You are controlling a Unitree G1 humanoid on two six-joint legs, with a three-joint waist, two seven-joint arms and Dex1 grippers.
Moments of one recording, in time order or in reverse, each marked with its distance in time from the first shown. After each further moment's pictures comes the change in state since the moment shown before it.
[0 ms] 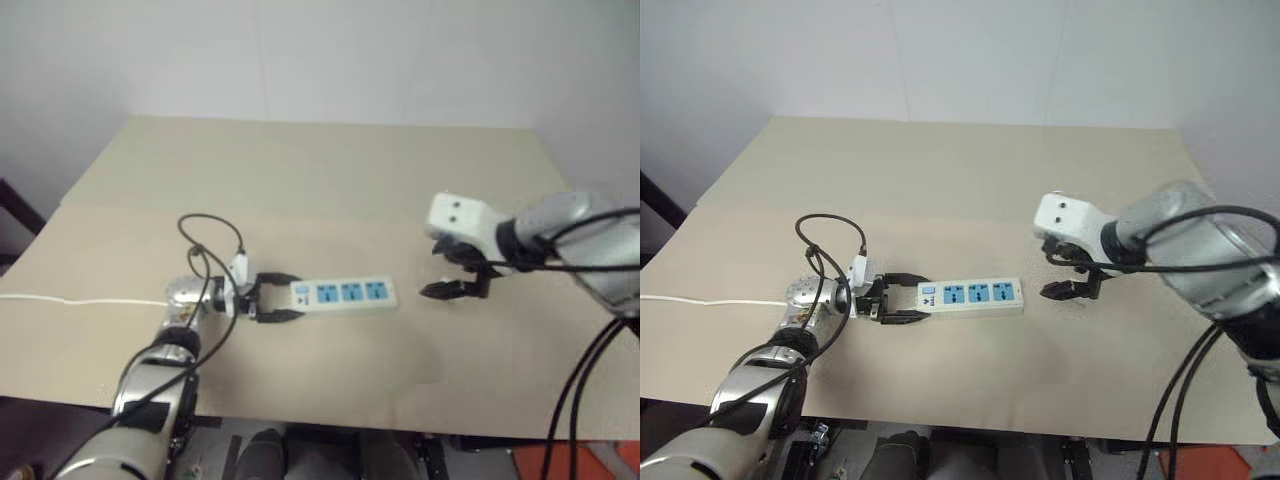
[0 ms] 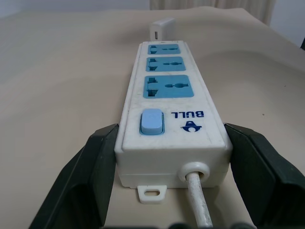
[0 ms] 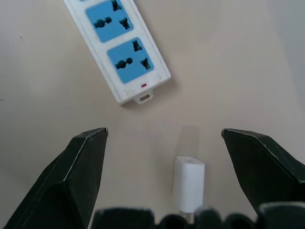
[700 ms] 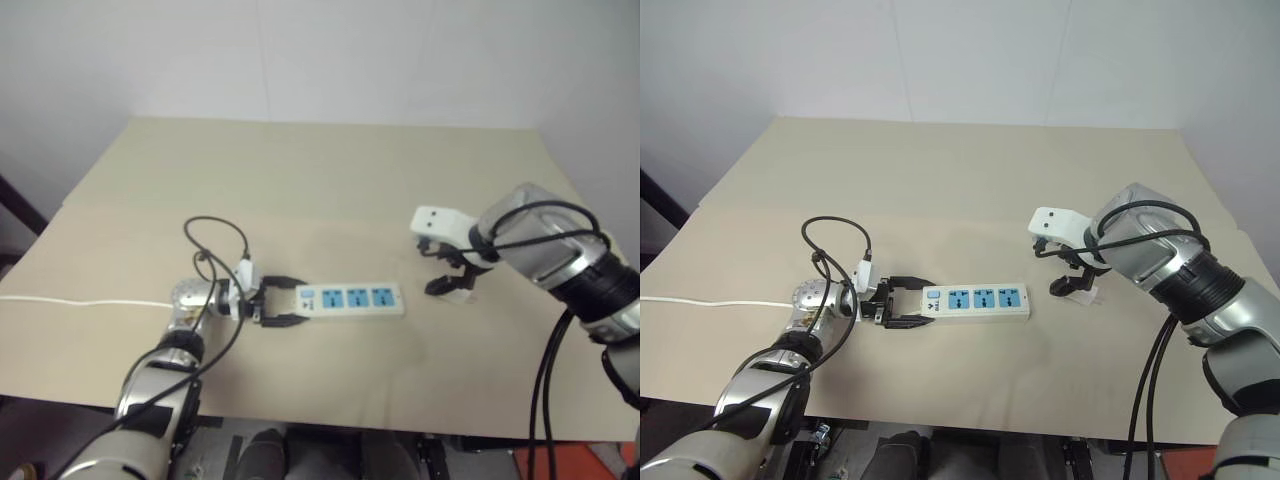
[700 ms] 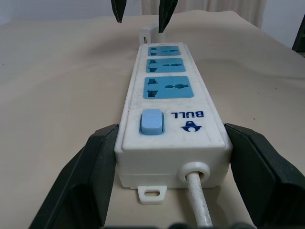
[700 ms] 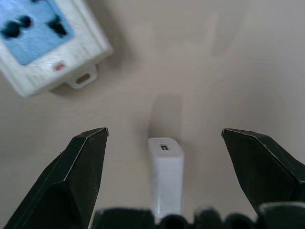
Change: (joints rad) left arm 0.020 -0.014 -0.038 -0.016 -0.038 -0.029 -0.002; right arm -0.086 0.186 0.203 0.401 -0.282 -0.095 0.090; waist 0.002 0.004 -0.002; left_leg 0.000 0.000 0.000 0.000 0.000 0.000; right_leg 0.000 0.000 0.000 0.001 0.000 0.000
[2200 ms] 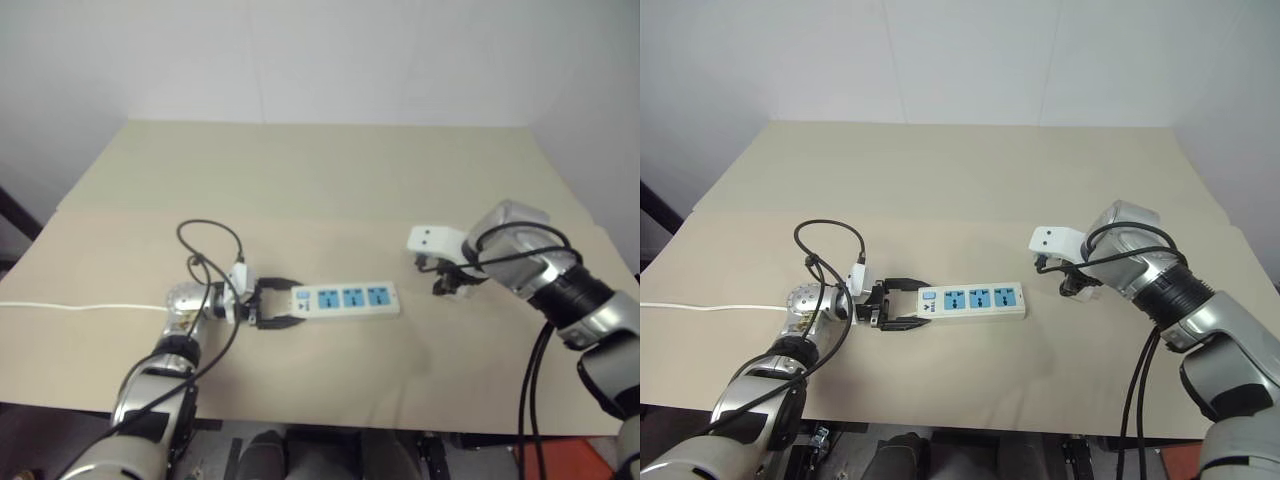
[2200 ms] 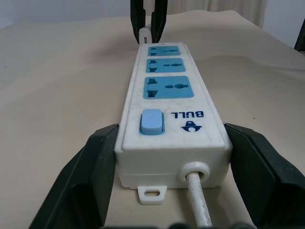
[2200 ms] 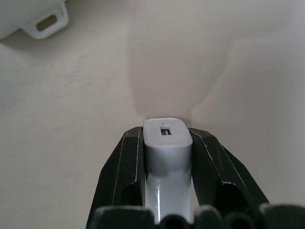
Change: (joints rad) left arm 0.037 0.012 0.024 -0.042 0.000 0.000 0.001; right arm 0.074 0.068 -0.011 0.092 -0.191 -0.142 0.114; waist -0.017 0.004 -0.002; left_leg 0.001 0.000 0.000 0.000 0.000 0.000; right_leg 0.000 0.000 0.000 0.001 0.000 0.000
